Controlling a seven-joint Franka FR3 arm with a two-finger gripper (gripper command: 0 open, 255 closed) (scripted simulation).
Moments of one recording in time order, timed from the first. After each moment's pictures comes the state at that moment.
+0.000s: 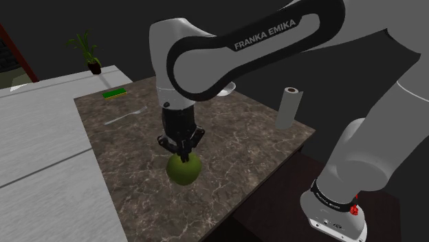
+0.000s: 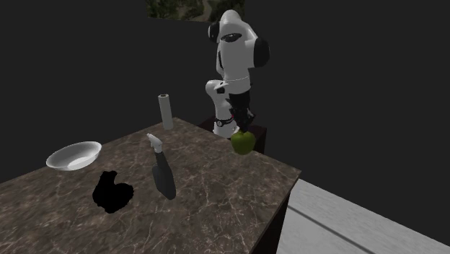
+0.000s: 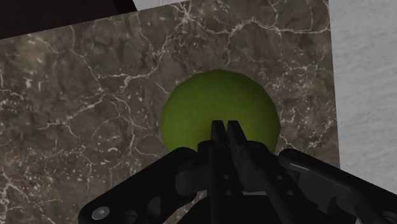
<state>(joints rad) 0.03 -0.15 0.56 -2.12 0.27 1.95 0.89</state>
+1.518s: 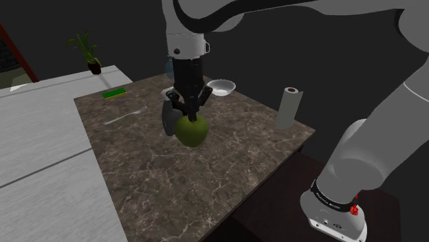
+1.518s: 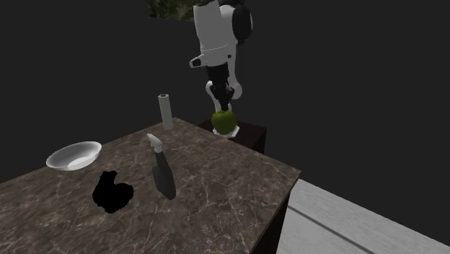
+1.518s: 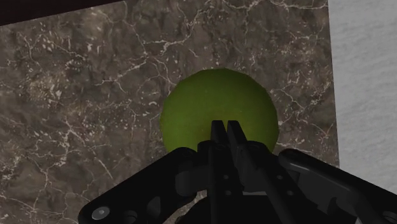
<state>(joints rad) -0.04 -0.20 0.44 -1.94 0.25 1.69 0.77</state>
